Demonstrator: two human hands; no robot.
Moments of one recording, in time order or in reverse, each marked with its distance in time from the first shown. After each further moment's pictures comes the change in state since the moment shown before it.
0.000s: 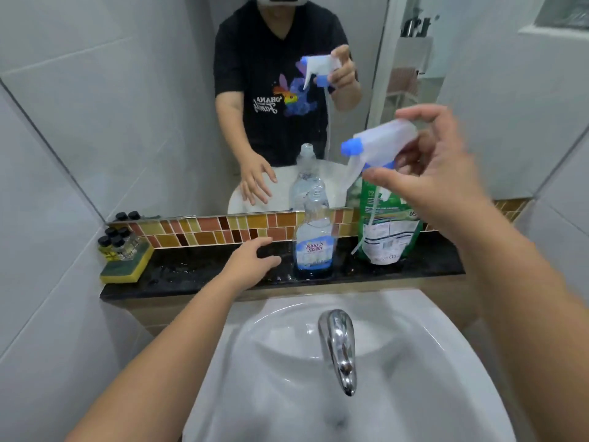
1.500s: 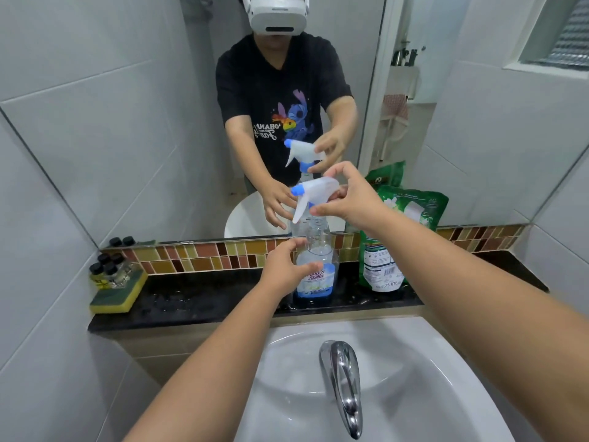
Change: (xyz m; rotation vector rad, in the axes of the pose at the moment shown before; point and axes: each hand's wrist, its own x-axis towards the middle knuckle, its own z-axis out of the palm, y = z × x) left_hand 0.039 0.050 0.042 -0.305 0.008 0.154; right_hand 0.069 0.076 0.085 0.112 -0.278 0.242
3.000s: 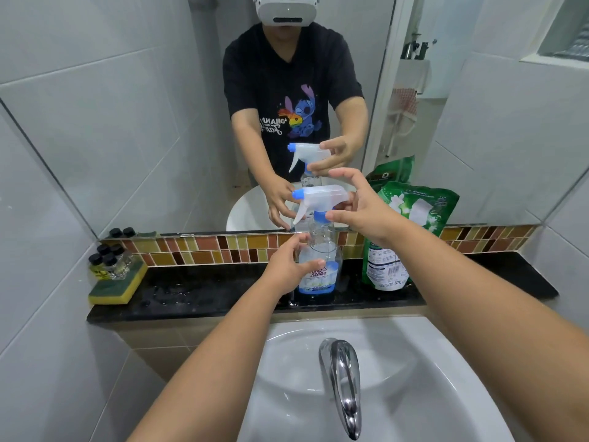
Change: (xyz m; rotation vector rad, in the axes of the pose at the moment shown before) left_hand 0.000 -0.001 0.001 -0.122 -0.120 -0.032; right_hand -0.007 0.033 -0.008 0.194 -0.193 -0.005
